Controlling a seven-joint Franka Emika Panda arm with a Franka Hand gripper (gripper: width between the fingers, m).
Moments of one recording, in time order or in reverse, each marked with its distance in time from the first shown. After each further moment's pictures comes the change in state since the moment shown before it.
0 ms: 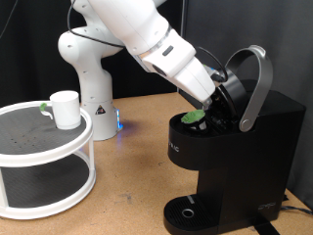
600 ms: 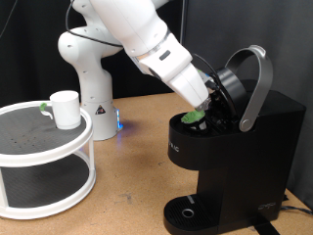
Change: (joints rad) arm -0.003 -0.005 0.000 -0.015 -0.067 -0.005 0.065
